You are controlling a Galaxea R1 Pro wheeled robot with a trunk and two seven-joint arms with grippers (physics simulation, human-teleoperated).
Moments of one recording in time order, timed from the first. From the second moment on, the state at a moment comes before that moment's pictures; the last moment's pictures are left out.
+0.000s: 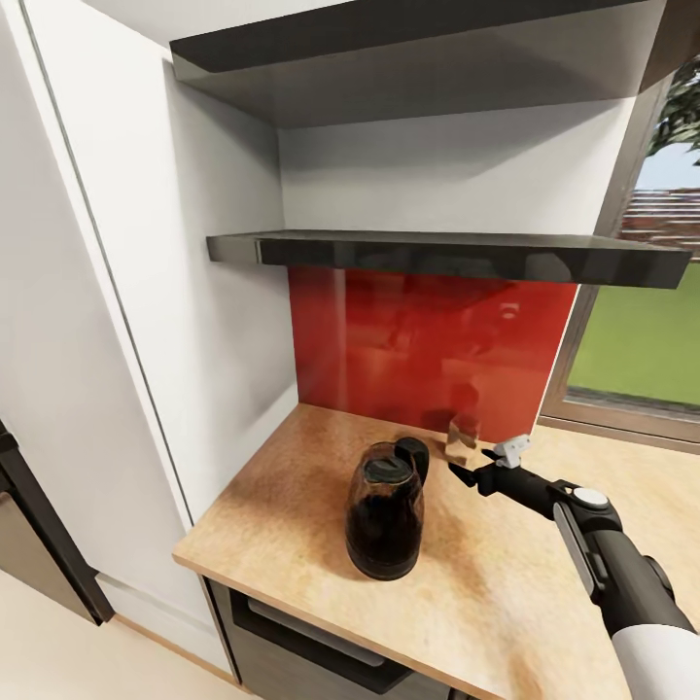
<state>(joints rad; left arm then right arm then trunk) -0.05 0.19 0.25 -0.11 -0.14 -0.31 -0.10 -0.55 -0.20 -0.12 -1.12 0.03 0.32 0.70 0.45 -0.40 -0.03</state>
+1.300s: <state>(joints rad) -0.05 0.19 0.25 -0.11 -0.14 -0.31 -0.10 -0.55 -0.19 -0.12 -1.04 0.03 0.29 0.70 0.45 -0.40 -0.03</state>
